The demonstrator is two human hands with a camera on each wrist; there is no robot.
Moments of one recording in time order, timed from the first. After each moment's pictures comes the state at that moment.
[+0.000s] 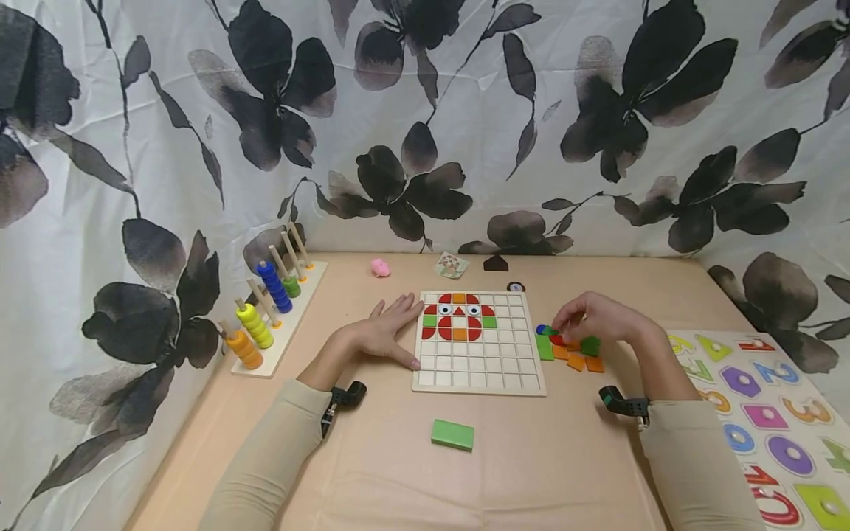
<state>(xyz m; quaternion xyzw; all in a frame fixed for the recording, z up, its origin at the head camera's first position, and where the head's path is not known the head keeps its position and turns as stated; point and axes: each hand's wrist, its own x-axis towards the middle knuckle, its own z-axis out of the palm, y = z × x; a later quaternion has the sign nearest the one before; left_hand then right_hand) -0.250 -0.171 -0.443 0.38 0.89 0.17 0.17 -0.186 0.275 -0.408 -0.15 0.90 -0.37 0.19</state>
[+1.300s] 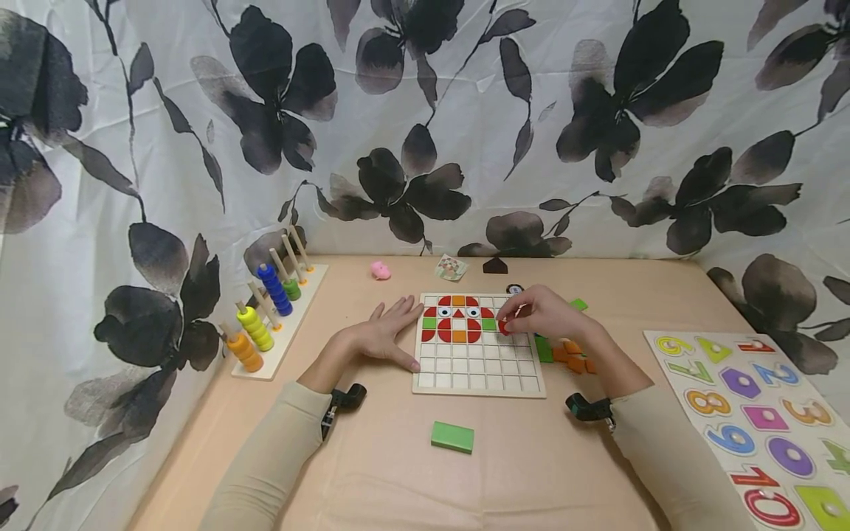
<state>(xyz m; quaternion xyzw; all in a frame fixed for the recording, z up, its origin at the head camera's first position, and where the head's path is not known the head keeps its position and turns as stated) -0.248 -0.170 -0.443 0.38 0.89 0.16 0.17 -0.199 0.191 -0.404 -0.23 0.89 -0.39 0.09</state>
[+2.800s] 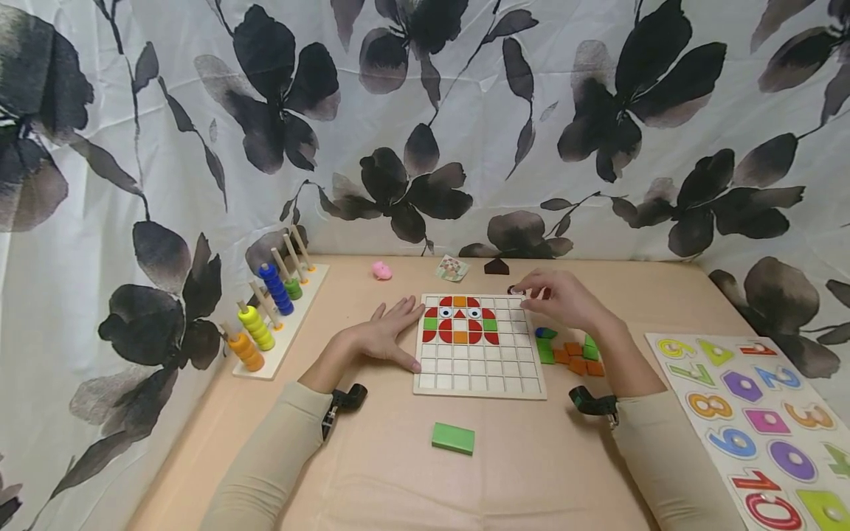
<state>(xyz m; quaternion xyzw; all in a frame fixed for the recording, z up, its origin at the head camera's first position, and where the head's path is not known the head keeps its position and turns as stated) -0.247 -0.170 -0.443 0.39 0.89 0.16 0.16 -0.195 0.206 -0.383 -0.20 0.93 -0.30 -0.04</state>
